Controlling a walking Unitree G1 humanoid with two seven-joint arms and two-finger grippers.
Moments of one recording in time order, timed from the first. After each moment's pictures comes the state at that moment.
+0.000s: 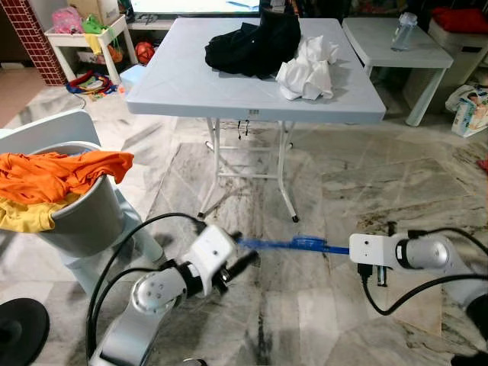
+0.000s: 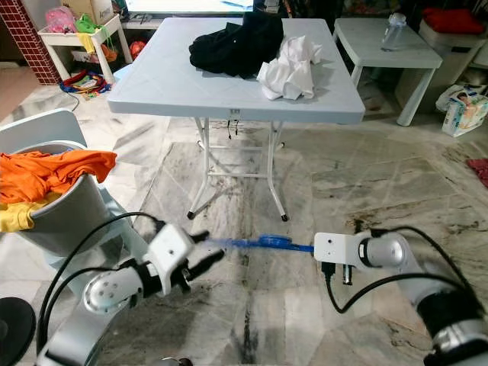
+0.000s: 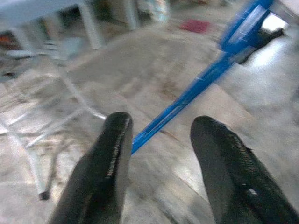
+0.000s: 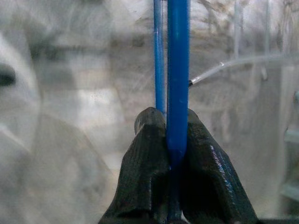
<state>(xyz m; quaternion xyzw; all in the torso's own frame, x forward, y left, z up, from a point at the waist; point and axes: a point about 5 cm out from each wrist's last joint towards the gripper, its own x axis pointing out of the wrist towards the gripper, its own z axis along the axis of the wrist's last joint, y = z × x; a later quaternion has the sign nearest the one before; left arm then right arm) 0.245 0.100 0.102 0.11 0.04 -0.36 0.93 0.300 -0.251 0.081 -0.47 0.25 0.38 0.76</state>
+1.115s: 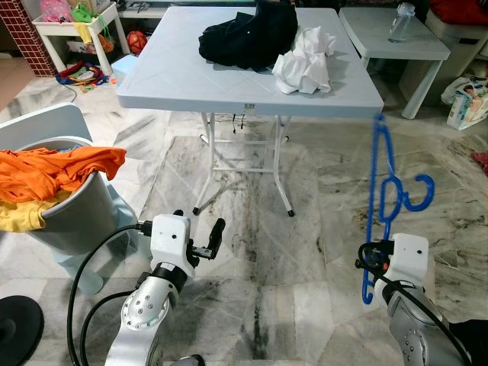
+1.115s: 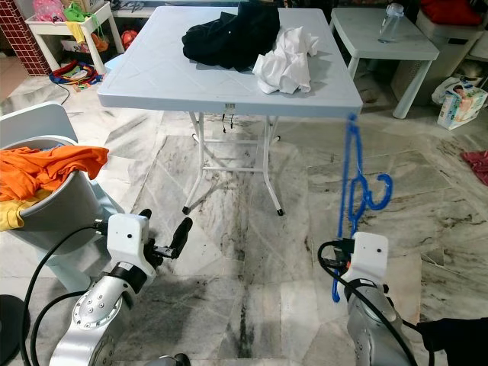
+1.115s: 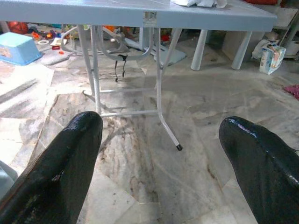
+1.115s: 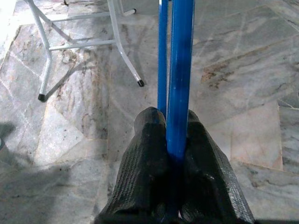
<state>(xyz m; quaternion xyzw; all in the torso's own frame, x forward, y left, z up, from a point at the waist) 0.246 0.119 0.105 -0.02 0.04 -0.13 0.99 0.245 -0.222 0.065 0.05 0.21 -0.09 0.97</state>
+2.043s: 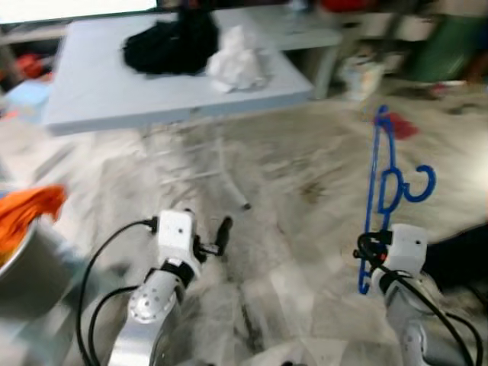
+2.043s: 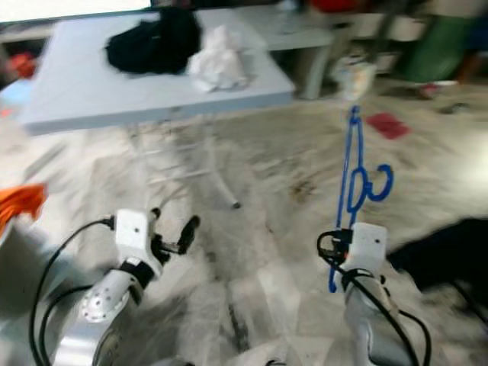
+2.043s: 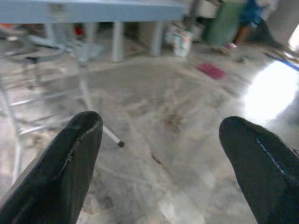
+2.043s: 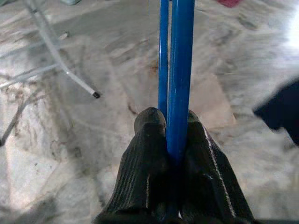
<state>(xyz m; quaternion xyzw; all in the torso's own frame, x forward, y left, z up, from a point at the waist) 0.251 0.116 0.106 -0.03 0.05 -0.14 0.99 0.258 -0.207 0.075 0.06 0.19 -0.07 0.98</state>
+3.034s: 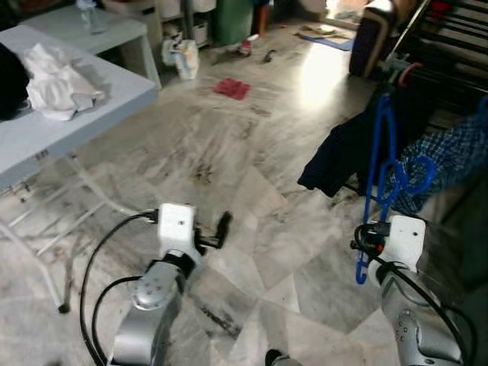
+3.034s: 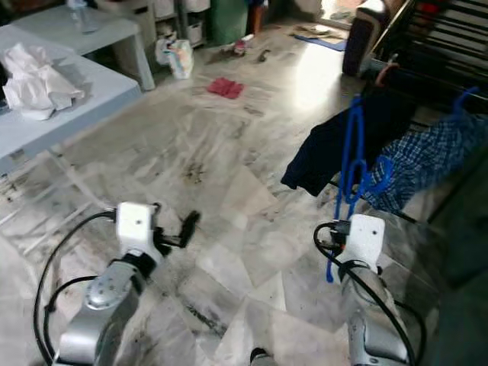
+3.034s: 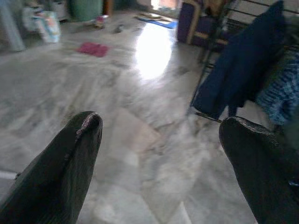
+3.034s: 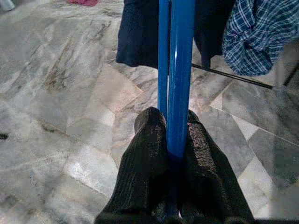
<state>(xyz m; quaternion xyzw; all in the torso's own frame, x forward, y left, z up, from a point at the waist) 0.261 0.112 0.106 -0.04 0.06 -0.15 0.99 0.266 -0.207 0.082 0.06 0.17 -0.08 0.98</state>
